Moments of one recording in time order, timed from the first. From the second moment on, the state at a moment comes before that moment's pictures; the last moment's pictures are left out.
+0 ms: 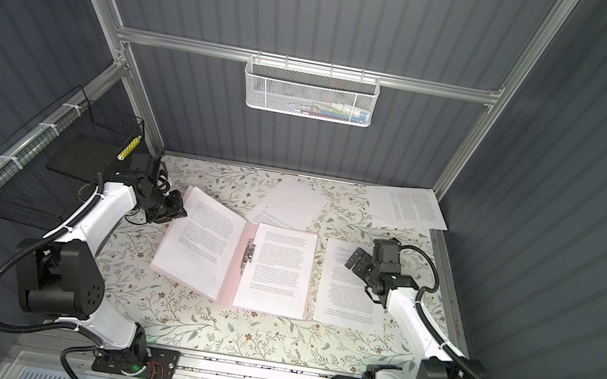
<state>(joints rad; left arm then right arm) 0.08 1.58 1.34 -0.92 0.26 -0.33 0.11 1.25 0.71 -0.36 0.00 0.60</state>
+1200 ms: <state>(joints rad) -0.87 2.24 2.00 -0.86 0.29 -0.45 -0.19 1.37 0.84 -0.44 -0.26 0.54</state>
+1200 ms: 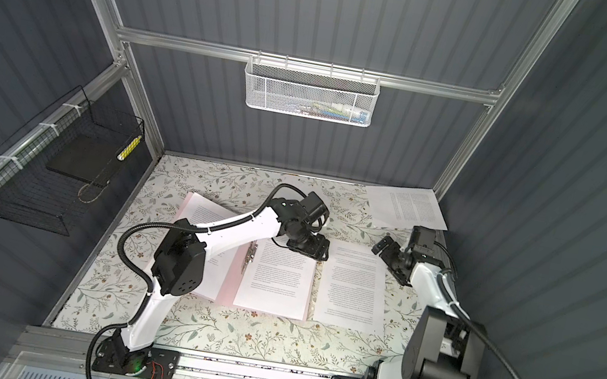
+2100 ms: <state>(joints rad) -0.96 2.48 2.15 -0.80 0.52 -0.45 -0.38 0.84 0.36 -0.73 -0.35 0.91</state>
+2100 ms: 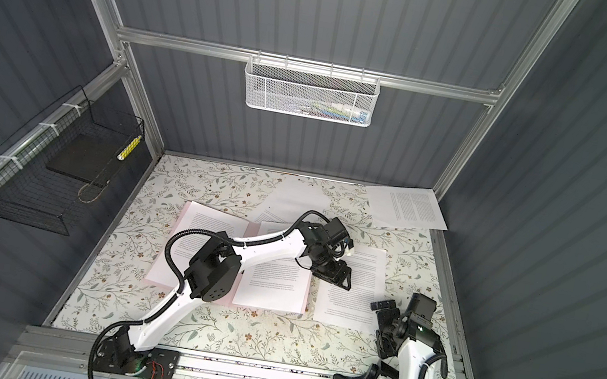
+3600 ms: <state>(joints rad) -0.98 2.52 2.20 -0.81 0.51 -0.42 -0.37 1.47 0.73 -0.48 -0.28 0.59</state>
